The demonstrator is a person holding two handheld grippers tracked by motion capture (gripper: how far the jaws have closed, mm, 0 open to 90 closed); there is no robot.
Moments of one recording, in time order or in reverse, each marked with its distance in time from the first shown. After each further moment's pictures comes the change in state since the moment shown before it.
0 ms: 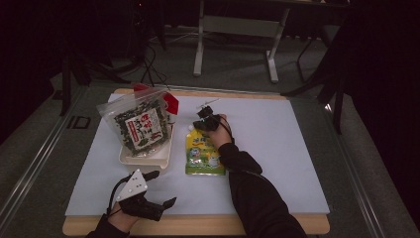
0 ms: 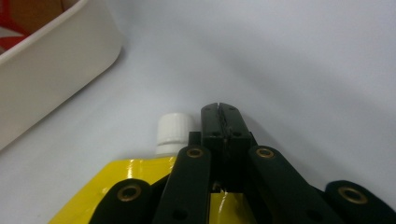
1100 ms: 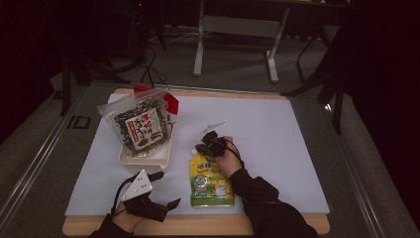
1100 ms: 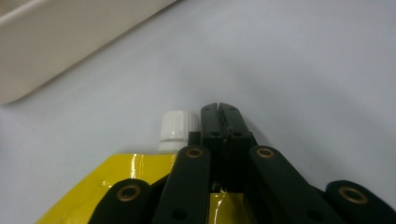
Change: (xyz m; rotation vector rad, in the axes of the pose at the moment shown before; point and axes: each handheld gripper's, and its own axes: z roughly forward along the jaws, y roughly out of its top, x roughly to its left) left arm -0.006 0.002 0.009 0.008 -0.023 0.000; right arm 0.055 -0.065 -0.052 0.015 0.064 -0.083
